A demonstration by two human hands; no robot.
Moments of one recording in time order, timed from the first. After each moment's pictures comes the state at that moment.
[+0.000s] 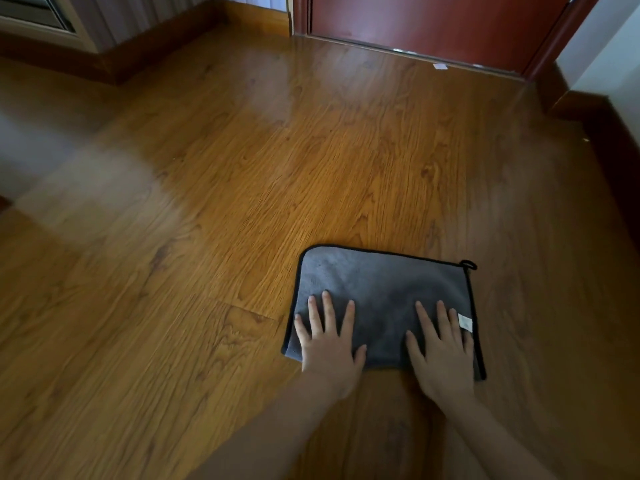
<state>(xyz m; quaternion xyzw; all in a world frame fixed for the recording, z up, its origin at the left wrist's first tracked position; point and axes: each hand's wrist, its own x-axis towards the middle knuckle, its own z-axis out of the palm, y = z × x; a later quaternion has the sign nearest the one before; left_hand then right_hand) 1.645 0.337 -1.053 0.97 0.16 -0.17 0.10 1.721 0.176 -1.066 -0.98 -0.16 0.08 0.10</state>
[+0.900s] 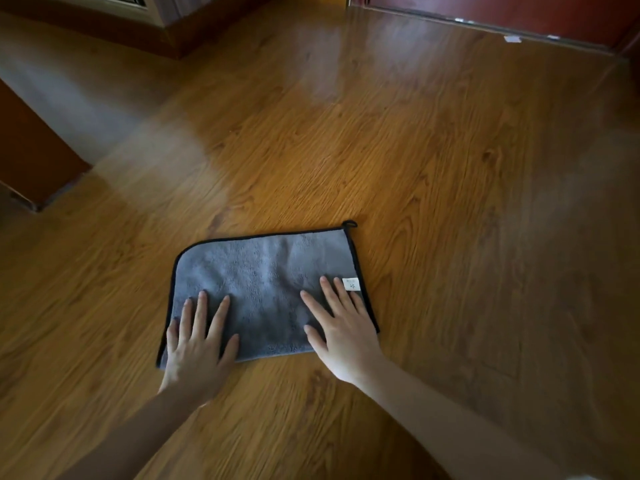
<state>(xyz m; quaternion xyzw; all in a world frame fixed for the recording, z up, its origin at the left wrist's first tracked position) 1.470 0.494 -1.067 0.93 0.35 -0.07 0.08 1.642 0.327 -1.064 -0.87 -0.47 0.11 0.08</state>
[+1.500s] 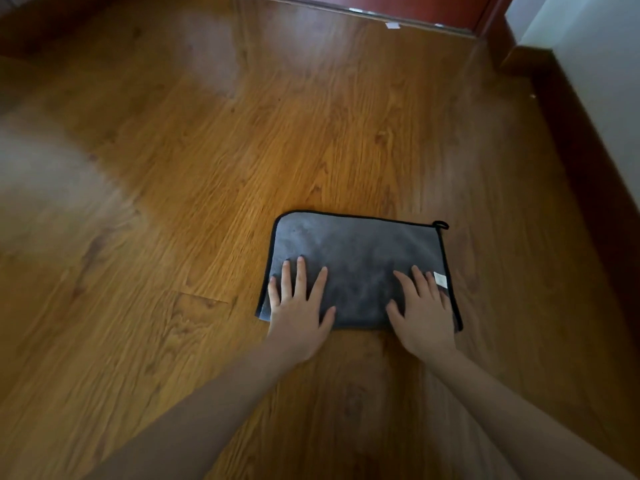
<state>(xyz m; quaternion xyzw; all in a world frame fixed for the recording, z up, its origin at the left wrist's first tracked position) 1.662 0.337 -1.064 0.98 0.10 -0.10 0.09 1.740 0.147 -1.046 -0.98 -0.15 0.12 0.09</state>
